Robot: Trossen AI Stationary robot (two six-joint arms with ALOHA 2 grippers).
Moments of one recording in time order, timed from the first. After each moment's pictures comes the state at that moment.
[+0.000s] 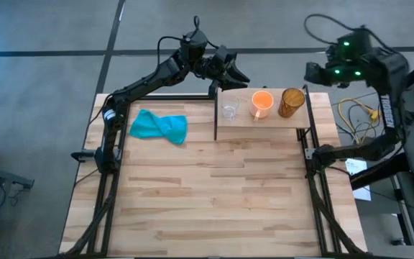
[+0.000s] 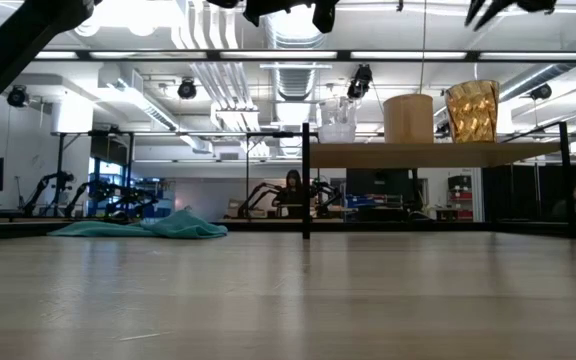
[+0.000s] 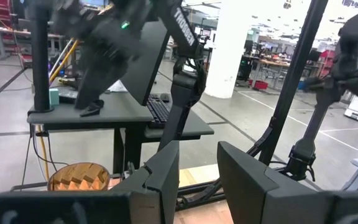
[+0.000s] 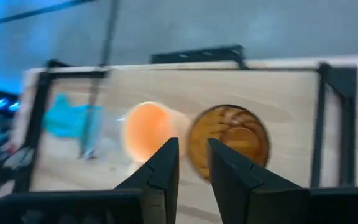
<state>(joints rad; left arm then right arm) 0.49 2.01 2.22 -0.17 0.90 -0.10 -1.05 1.25 1.93 -1.57 -0.17 0.52</state>
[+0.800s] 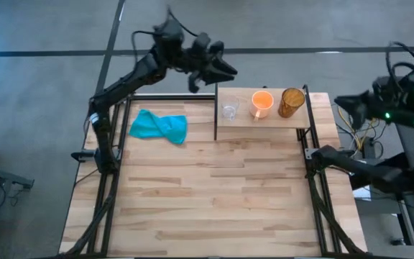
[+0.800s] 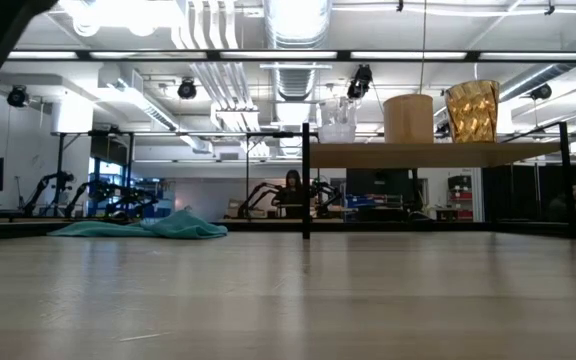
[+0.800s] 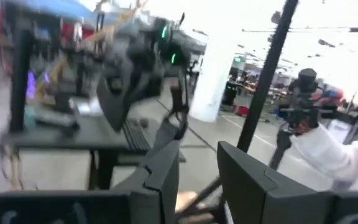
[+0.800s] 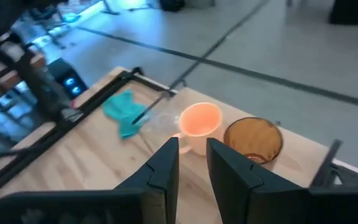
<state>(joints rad) 0.48 1.86 2.22 -0.17 0.90 -0.32 -1.05 0.85 1.94 -1.57 -0.36 0.12</state>
